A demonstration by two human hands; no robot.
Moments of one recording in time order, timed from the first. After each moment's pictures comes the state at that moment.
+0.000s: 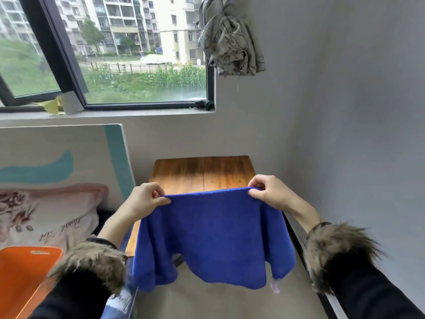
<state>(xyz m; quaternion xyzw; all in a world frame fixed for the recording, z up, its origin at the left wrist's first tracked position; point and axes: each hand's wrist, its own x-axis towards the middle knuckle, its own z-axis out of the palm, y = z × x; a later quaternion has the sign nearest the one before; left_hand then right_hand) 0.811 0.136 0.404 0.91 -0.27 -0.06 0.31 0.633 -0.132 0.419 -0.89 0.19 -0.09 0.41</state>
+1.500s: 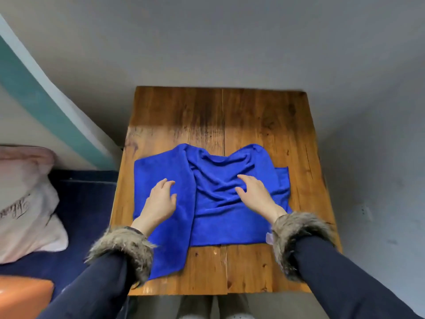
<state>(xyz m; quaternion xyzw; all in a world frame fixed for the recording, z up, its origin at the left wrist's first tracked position) 1.124 -0.010 0.100 0.92 -0.18 -0.27 0.21 1.007 -0.240 0.120 -0.88 0.28 0.17 0.34</state>
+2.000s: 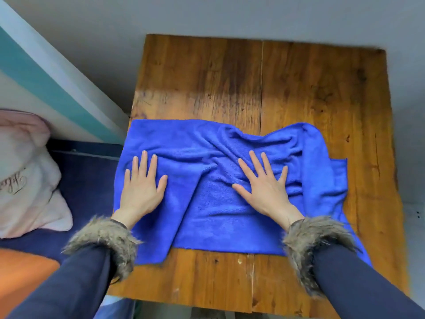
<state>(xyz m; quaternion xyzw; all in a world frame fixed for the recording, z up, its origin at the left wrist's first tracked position) 1.175 0.054 0.012 0.96 -0.17 -0.20 0.04 1.047 -0.212 0.018 -0.96 0.16 0.21 0.12</state>
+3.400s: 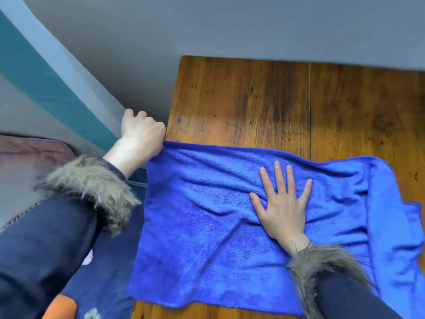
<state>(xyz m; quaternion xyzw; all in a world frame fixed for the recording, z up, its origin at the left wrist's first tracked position) 1.374 0.027 0.080 0.91 -0.29 -0.13 -0.28 1.120 -0.160 -0.013 -0.97 0.23 0.05 0.06</state>
